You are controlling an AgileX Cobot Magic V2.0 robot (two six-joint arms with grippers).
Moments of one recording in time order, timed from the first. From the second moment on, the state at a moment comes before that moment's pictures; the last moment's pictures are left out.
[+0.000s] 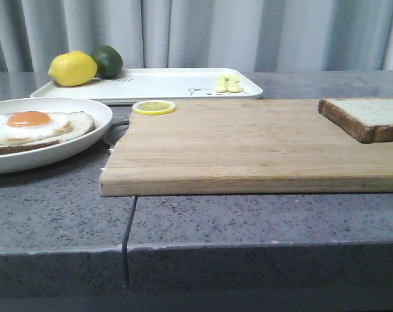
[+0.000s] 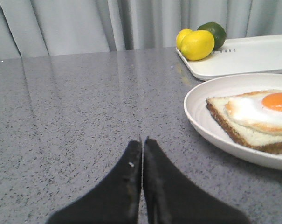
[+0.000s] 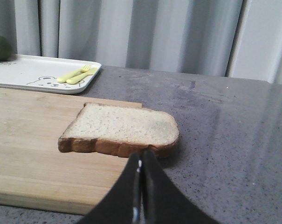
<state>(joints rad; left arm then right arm) 0.09 -0.01 0.00 -0.14 0.14 0.12 0.11 -0.01 0.03 -0.03 0.03 -0.01</state>
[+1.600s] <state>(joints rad) 0.09 0.46 -0.67 -0.49 0.71 0.12 0.11 0.50 -0.61 0.07 0.73 0.05</state>
